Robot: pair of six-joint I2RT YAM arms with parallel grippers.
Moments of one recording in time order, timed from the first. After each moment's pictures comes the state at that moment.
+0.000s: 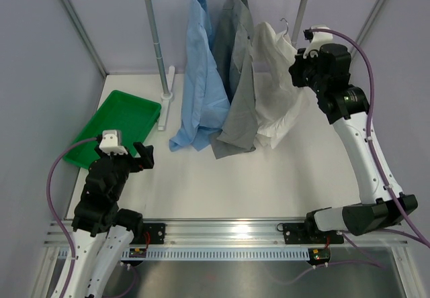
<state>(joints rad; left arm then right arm) -0.26 0.31 0.61 -0.52 -0.15 -0.25 0.25 1.38 1.67 -0.57 0.03 0.04</state>
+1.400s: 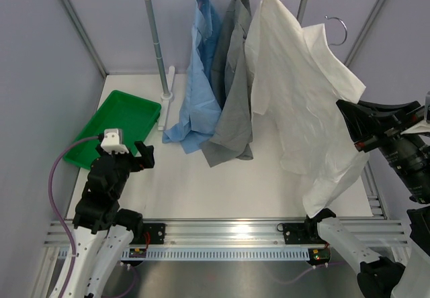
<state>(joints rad) -0.26 0.34 0.61 -0.53 -0.15 -0.25 0.25 0.83 1.89 -0.81 -0.23 0.09</state>
